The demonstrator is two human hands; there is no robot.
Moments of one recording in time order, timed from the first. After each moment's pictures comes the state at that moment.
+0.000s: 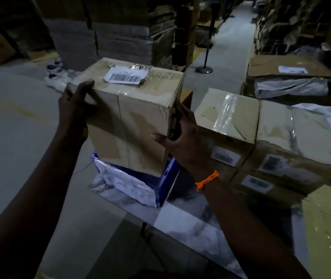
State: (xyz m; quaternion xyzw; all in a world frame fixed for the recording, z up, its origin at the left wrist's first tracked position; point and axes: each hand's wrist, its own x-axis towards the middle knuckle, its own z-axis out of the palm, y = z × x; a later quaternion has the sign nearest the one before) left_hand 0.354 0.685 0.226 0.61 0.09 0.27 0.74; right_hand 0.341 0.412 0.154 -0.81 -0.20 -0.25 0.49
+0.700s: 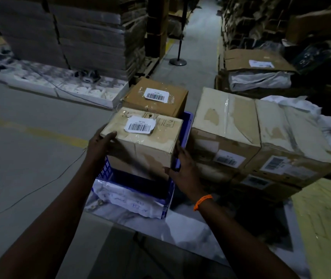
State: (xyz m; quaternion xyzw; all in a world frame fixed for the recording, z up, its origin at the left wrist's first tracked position) left_hand 0.445 0.722 0.070 0.64 0.11 0.04 0.76; right_hand 0.372 0.441 0.026 -0.89 -0.07 -0.11 0.44
